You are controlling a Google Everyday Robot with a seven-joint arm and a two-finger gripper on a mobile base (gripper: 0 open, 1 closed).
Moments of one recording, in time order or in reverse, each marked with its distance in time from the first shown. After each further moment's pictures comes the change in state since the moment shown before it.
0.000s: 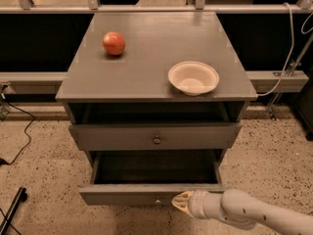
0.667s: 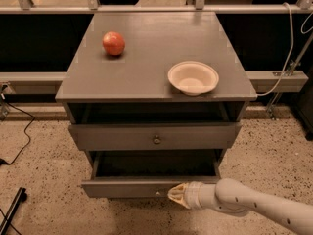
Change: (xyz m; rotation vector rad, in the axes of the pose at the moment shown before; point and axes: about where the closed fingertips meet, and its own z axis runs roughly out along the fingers) arm -0.013 -0.023 0.020 -0.023 -0.007 -0.066
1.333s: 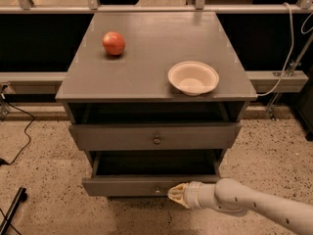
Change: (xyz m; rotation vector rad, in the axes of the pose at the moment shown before) arm 0.000 -0.002 0.001 0.001 0.000 -0.001
